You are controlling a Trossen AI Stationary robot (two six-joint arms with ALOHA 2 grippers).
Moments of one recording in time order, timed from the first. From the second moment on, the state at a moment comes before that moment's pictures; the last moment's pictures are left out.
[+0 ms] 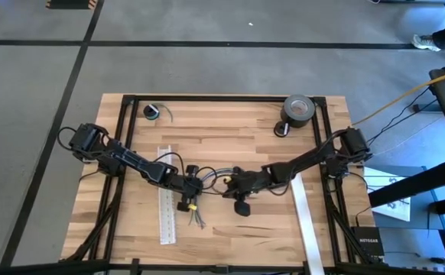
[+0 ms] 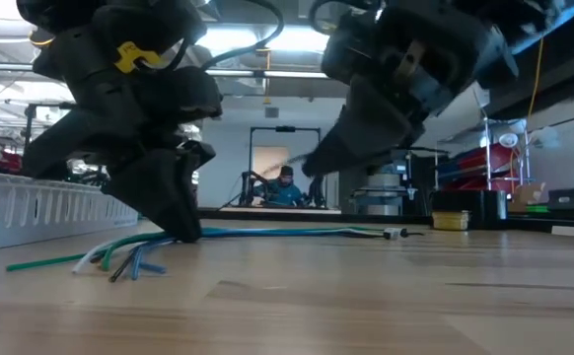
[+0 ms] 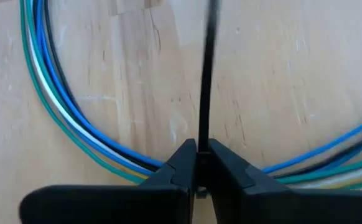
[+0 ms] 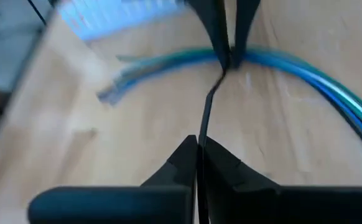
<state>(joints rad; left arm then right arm) -0.29 1.68 0.72 0.01 -0.16 -0.04 0.26 1.80 0.87 0.31 -0.03 0.36</state>
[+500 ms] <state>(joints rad) -0.28 1.78 0.73 0.25 -0.16 -0.22 0.25 1.80 0.71 1.12 -0.14 0.43</state>
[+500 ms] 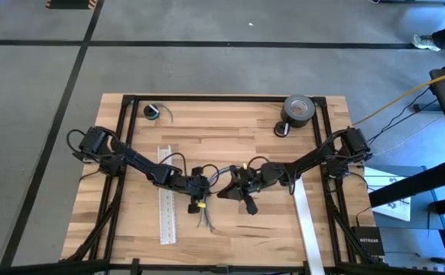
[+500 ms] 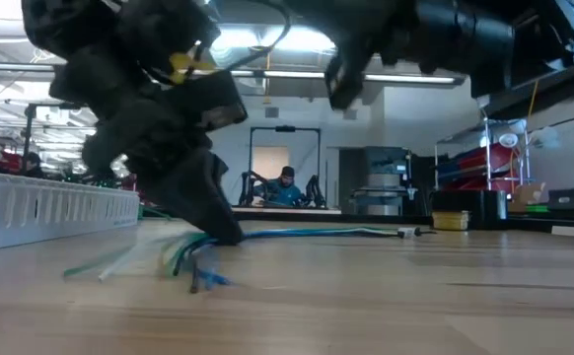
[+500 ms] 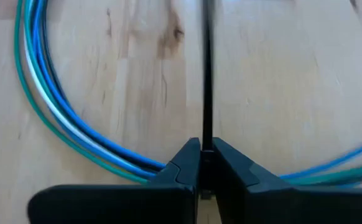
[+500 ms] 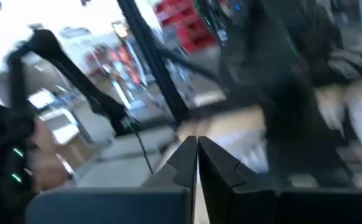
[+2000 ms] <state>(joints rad) -0.26 1.70 0.79 0.24 -0.04 -0.14 0.43 1.31 0.60 -0.08 0.35 0.42</state>
